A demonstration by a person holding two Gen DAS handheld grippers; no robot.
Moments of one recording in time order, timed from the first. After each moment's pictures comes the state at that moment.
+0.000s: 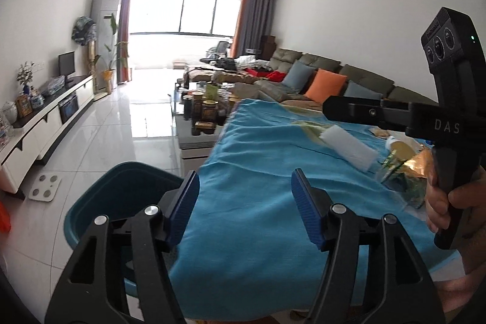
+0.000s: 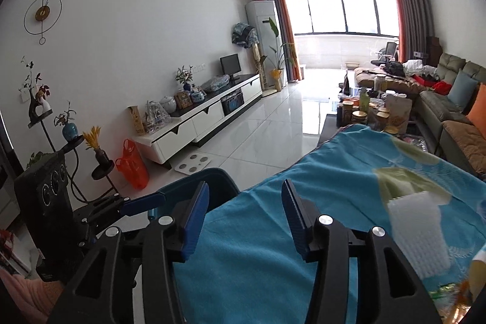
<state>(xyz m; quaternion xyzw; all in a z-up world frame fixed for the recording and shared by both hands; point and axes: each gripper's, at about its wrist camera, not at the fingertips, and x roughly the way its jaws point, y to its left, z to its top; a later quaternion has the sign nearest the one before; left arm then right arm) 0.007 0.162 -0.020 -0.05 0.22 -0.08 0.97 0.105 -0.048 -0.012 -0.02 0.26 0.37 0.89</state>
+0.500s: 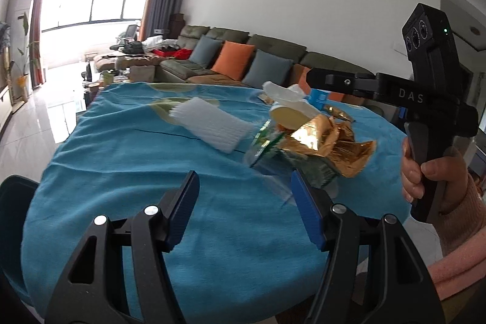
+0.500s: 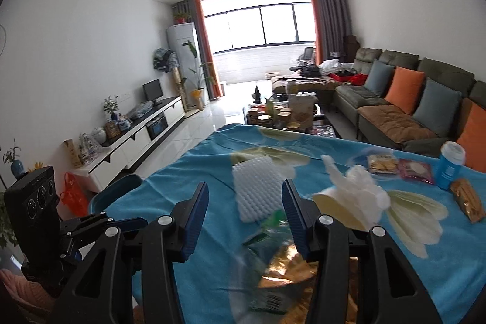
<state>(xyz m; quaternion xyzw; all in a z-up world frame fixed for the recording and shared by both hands) 0.006 0.012 -0.040 -0.02 0.26 -0.30 0.92 0.065 -0.223 -0.010 0.03 0.25 0.18 0.95</state>
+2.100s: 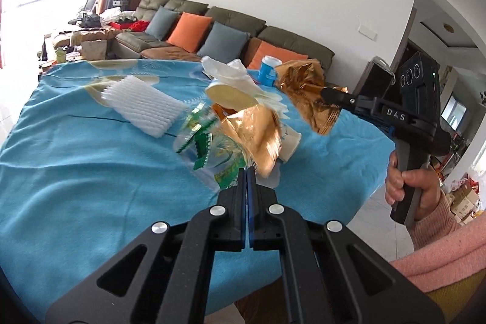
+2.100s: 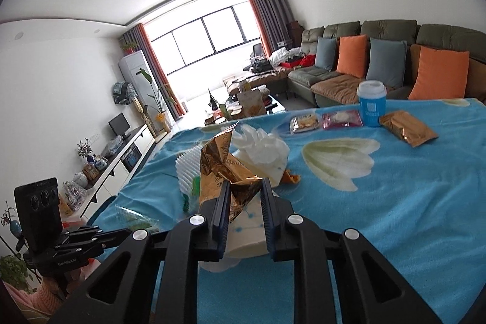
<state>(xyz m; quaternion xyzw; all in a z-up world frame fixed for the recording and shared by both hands) 0.015 -0.026 -0.038 -0.04 0.31 -0.39 0.87 0.017 -0.331 -0.032 0.14 0.25 0.11 0.95</state>
